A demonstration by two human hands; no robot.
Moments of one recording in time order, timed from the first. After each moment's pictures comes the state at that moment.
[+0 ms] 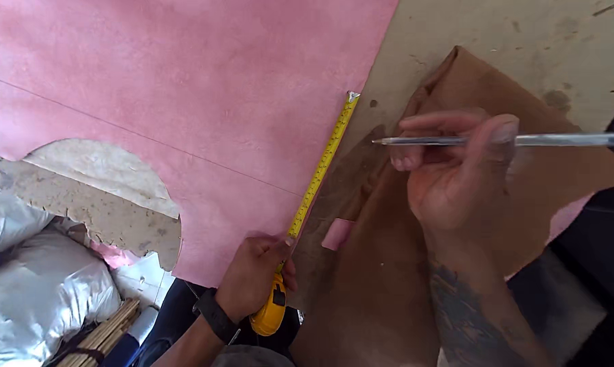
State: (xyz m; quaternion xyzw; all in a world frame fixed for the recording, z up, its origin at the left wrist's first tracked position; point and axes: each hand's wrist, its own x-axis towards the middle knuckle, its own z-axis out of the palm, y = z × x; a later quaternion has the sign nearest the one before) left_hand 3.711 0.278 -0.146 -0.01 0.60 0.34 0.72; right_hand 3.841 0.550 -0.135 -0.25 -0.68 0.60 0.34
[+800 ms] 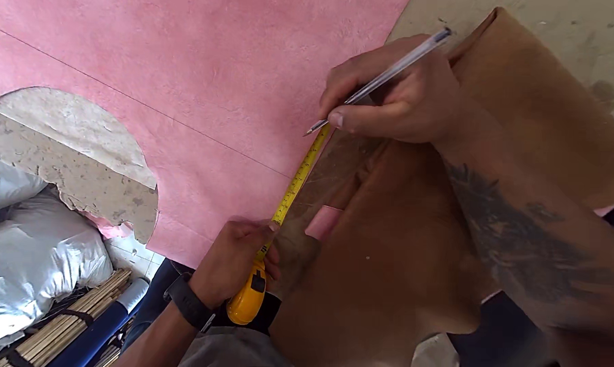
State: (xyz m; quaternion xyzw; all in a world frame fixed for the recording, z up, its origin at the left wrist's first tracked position) left_hand 3.723 0.280 -0.142 -0.06 0.60 0.34 0.72; right_hand 3.772 0.617 -0.162 0.07 -0.78 0.61 0.05
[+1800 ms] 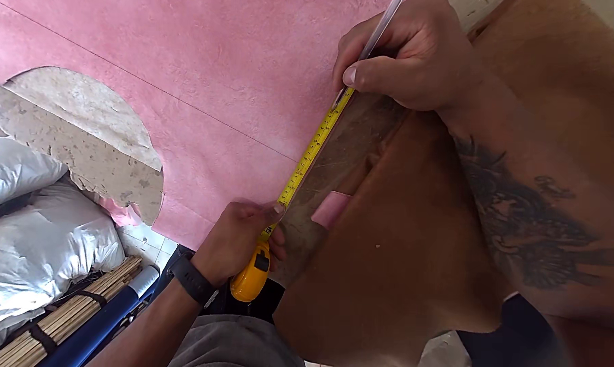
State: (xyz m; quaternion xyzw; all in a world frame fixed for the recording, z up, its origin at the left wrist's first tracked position) left_hand 3.723 0.285 -0.138 -0.07 0.62 0.33 0.71; right_hand 3.769 0.627 -0.183 0.05 -0.80 0.59 0.06
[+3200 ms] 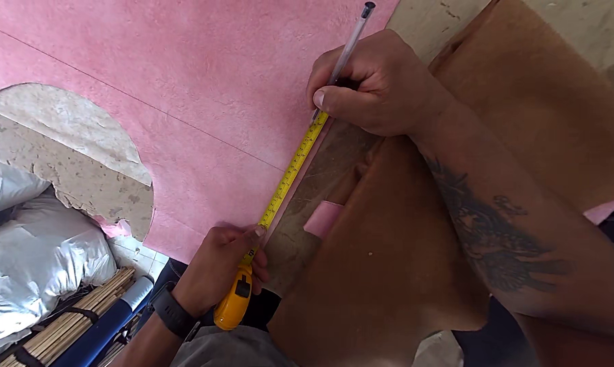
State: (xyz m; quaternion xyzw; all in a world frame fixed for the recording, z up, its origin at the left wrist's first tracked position) left_hand 3.722 0.256 -0.143 -0.06 0.61 0.35 0.71; right_hand 3.765 0.610 -0.176 0.06 -0.85 0.52 0.07
